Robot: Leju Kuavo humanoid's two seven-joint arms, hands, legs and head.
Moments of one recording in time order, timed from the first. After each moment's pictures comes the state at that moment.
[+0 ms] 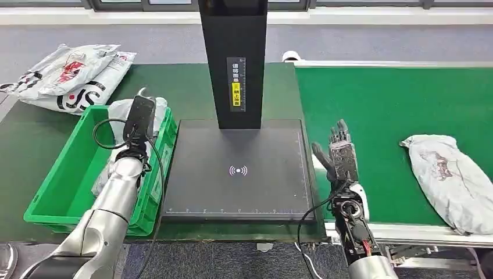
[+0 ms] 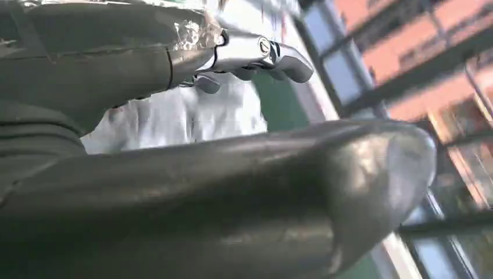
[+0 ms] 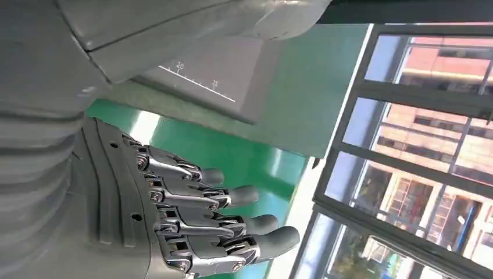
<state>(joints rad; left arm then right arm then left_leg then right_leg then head) -0.70 -0.08 0.06 -0.70 -0.46 0.19 -0.30 -0.40 0.12 -0.01 -0.89 0.30 -0.22 -0.42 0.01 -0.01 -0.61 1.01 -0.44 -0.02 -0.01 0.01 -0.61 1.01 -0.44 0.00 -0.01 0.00</state>
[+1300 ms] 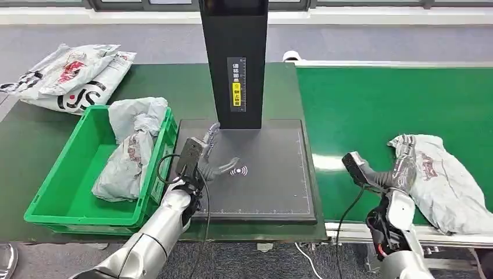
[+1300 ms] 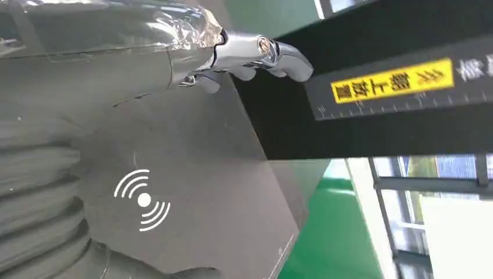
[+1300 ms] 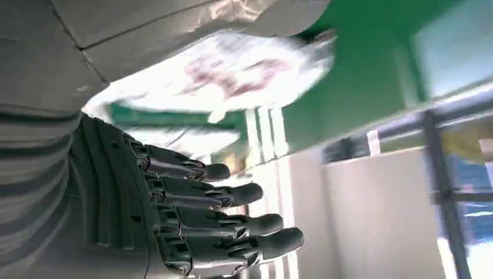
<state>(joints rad) -0.60 -0.26 -0.13 -0.52 -0.21 0.04 -0.58 -0.45 -0.05 -0.28 -0.63 1.47 -0.70 0.11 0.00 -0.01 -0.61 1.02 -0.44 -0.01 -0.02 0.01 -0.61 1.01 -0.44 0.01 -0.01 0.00</state>
